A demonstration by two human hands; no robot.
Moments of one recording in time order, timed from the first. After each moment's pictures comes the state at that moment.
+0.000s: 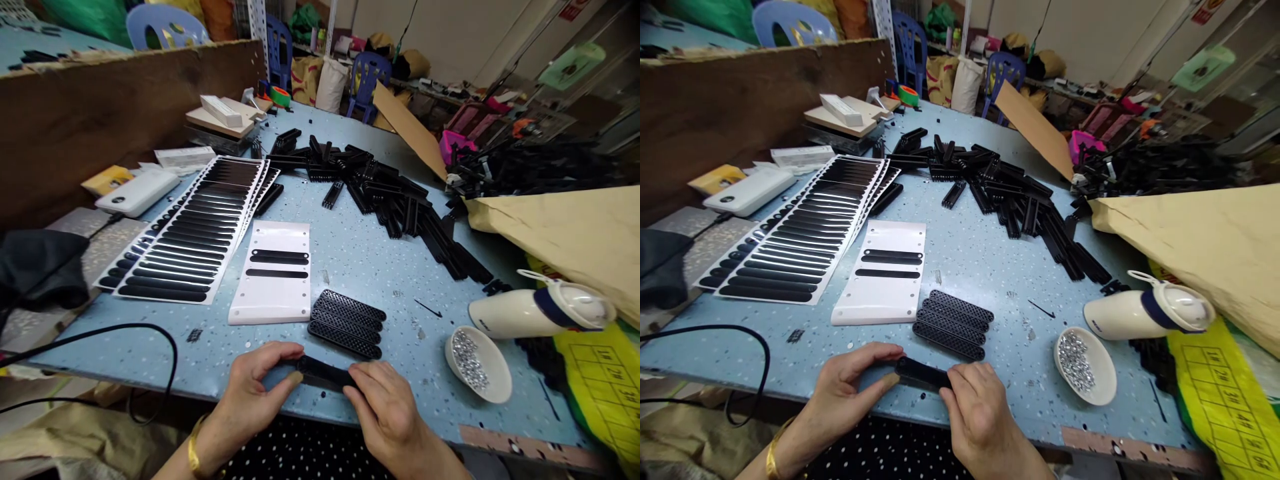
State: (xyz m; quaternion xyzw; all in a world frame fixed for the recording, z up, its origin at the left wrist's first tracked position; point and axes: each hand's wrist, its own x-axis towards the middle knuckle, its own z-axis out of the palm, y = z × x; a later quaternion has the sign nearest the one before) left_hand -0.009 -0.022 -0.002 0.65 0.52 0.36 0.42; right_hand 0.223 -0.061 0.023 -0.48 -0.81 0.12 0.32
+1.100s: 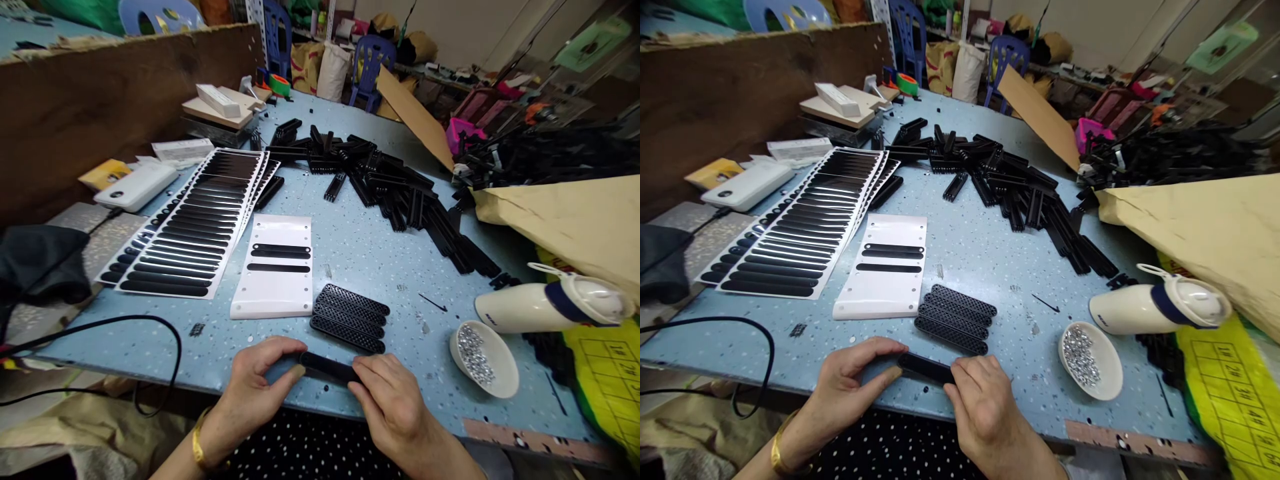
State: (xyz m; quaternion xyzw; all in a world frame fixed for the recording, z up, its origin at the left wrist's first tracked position) left_hand -0.010 -0.021 -0.001 0.70 0.50 0.35 0.37; right_hand 0.227 -0.060 0.026 -0.47 -0.81 0.13 0.32
